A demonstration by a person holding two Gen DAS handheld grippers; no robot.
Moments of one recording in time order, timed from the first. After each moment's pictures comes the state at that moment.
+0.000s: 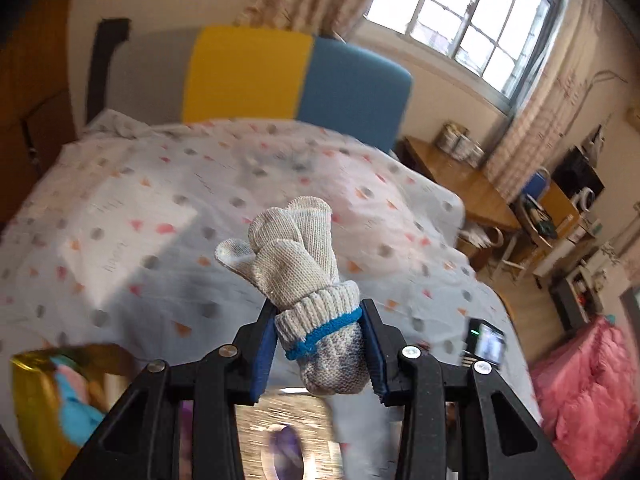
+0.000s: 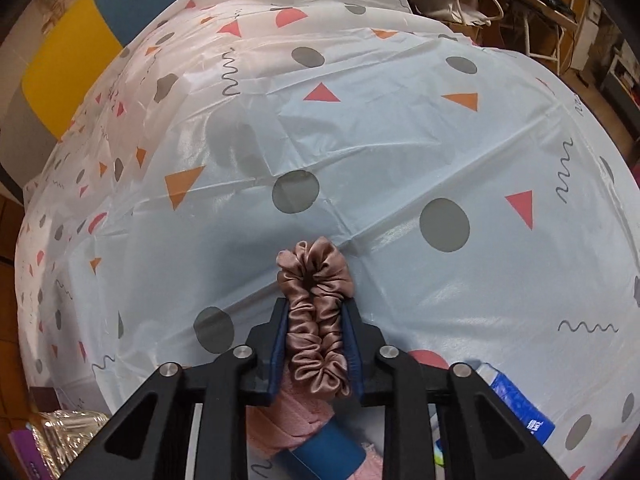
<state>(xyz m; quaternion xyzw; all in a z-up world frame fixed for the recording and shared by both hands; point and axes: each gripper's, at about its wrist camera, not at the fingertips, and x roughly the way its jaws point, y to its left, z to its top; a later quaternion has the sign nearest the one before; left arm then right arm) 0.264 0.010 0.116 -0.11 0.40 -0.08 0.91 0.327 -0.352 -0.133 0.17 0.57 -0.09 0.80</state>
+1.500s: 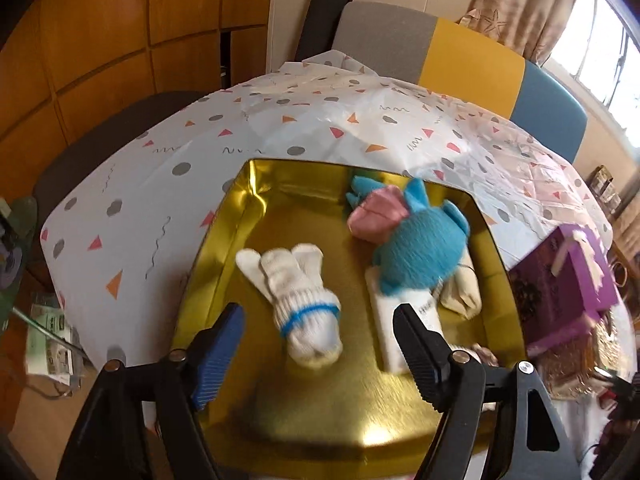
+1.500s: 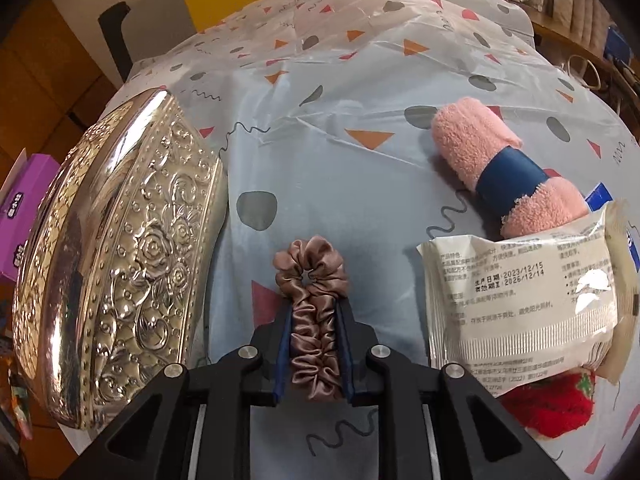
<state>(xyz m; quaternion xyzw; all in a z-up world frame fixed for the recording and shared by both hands) 0.041 0.263 -0.068 -0.16 0.41 0.17 0.88 0.181 -0.219 -0.141 0.07 0.53 0.10 0.84</state>
